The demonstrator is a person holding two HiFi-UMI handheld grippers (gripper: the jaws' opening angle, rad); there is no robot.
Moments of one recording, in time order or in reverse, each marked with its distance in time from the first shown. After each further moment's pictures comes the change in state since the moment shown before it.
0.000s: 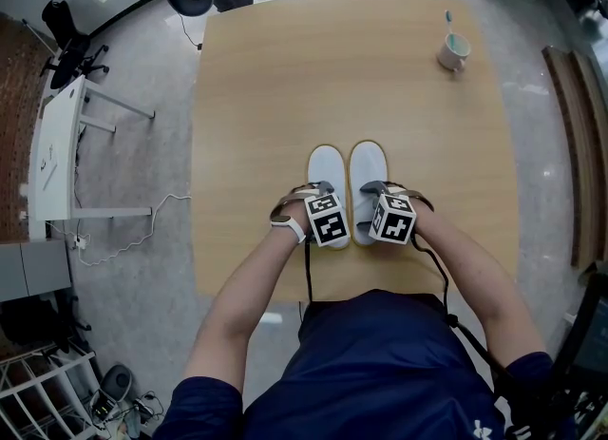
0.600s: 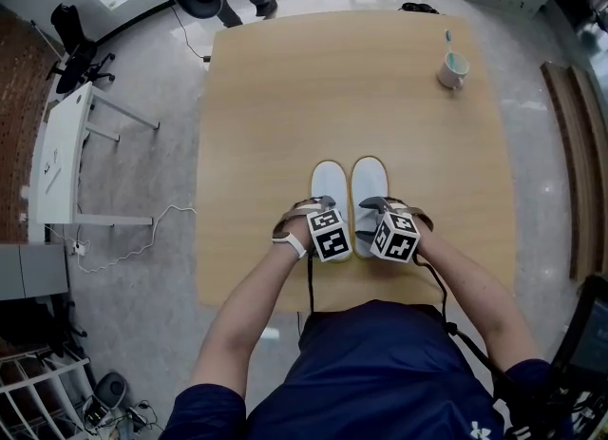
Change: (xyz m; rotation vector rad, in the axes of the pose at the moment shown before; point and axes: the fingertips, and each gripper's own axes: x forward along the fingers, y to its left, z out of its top) left arm 0.001 0.004 0.006 -0.025 -0.020 0.057; right arm -0.009 -0.006 0.008 -0.012 -0.092 -0.087
